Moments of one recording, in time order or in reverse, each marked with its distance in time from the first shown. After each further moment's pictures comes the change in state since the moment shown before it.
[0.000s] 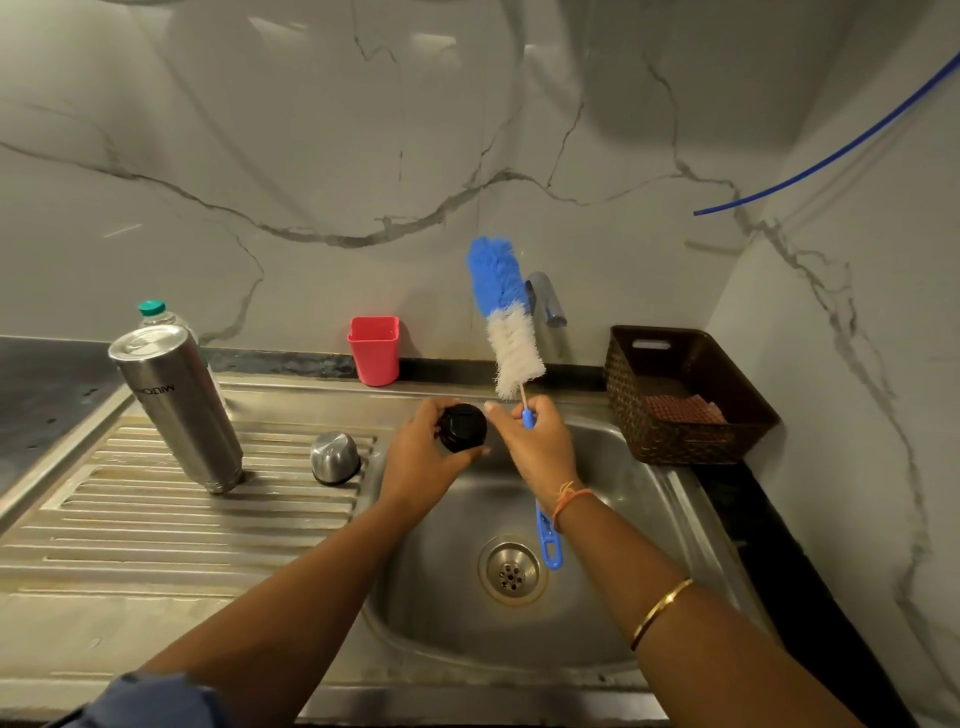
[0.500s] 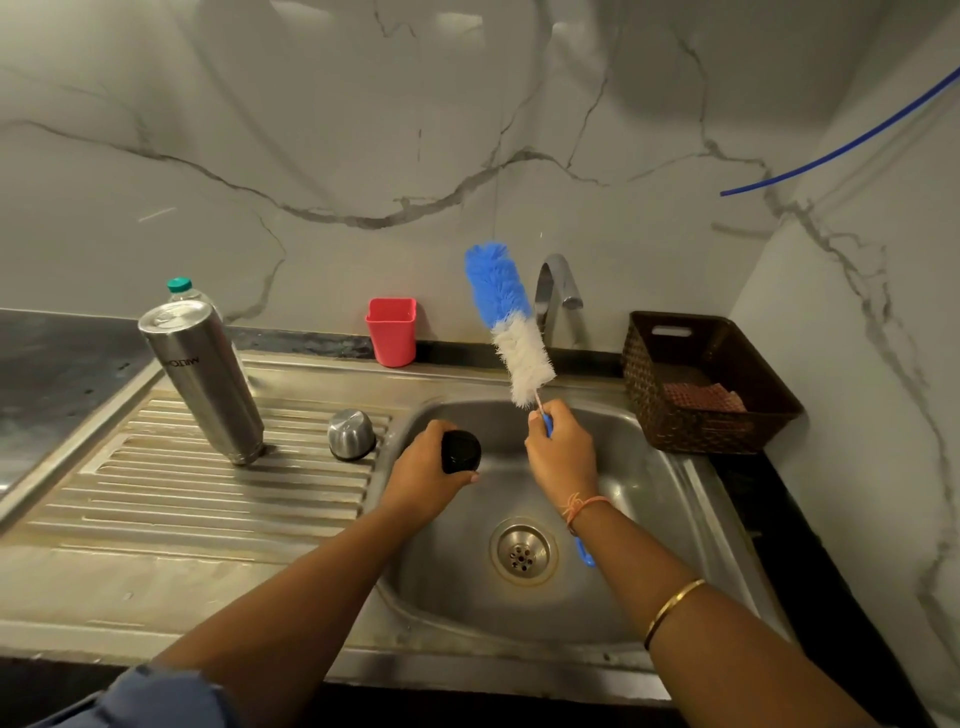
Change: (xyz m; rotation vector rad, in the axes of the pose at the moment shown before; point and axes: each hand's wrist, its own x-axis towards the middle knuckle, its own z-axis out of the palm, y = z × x) left_hand -0.022 -0.030 0.001 0.352 -0.141 -0.145; right_hand -0.006 0.031 -0.009 -0.298 0.036 -0.080
